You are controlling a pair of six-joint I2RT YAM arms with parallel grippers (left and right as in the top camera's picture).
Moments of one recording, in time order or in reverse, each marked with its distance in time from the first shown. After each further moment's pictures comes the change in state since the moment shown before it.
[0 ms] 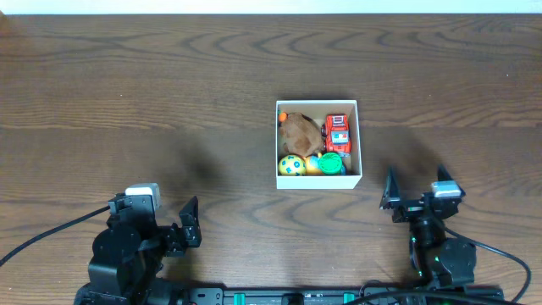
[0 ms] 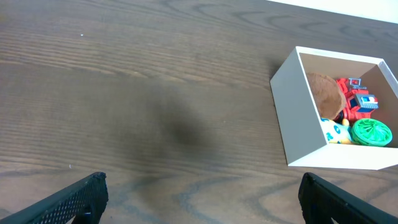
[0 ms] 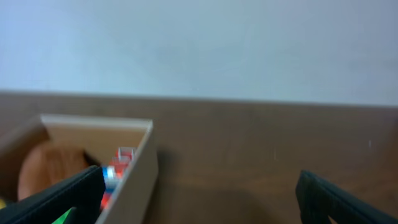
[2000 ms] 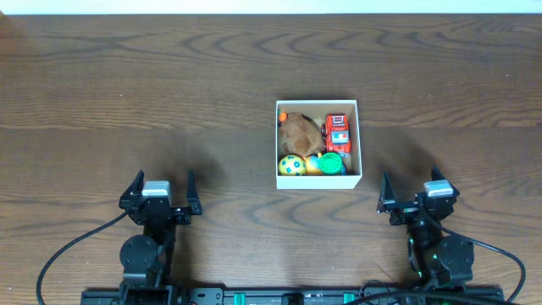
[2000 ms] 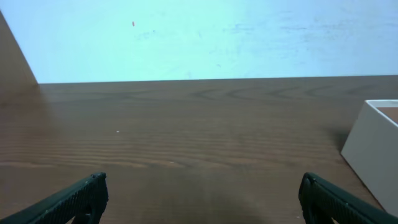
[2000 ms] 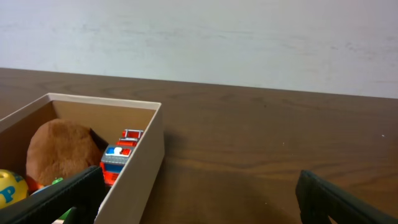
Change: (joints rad) left arm 0.151 -0.307 -0.683 0.841 -0.023 0.273; right arm 0.000 0.000 -0.003 -0.024 -0.040 -0.021
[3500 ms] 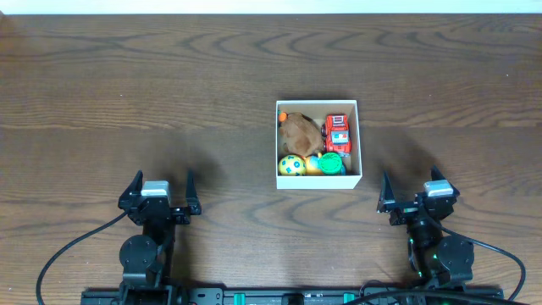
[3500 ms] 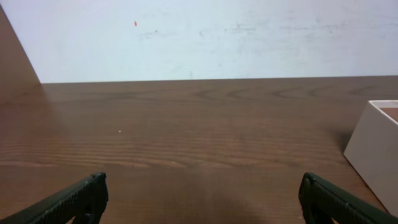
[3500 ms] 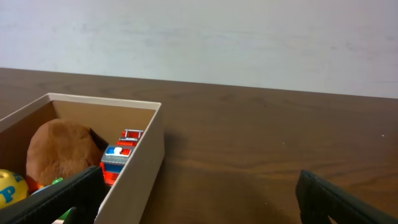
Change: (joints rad) left arm 0.006 0.000 0.000 0.000 0.000 0.000; right arm 0.000 0.000 0.000 0.000 0.000 0.000
